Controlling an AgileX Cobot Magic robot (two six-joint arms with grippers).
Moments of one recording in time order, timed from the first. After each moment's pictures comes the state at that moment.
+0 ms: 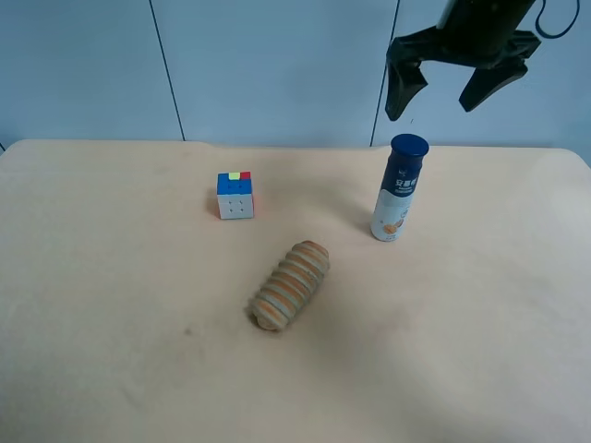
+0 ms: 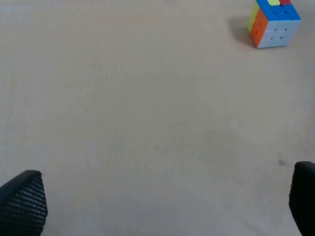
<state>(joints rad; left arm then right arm) -0.05 0.00 -0.51 0.00 1.06 -0.01 0.28 1.78 -1.66 0.06 1.21 -0.06</state>
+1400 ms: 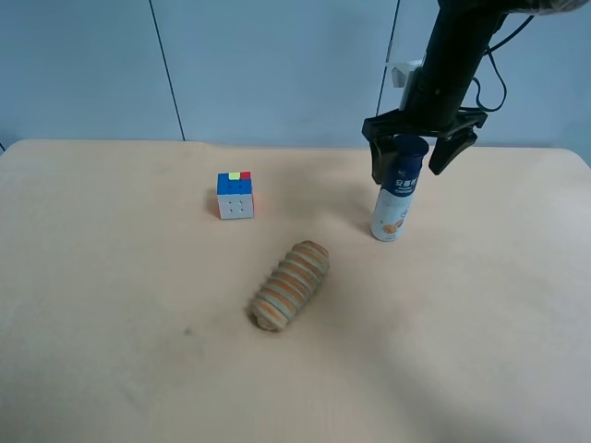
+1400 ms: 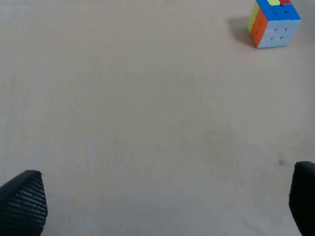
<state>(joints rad) -0.05 0.00 -0.51 0.00 1.06 -0.01 0.28 2.00 -1.66 0.06 1.21 -0.06</state>
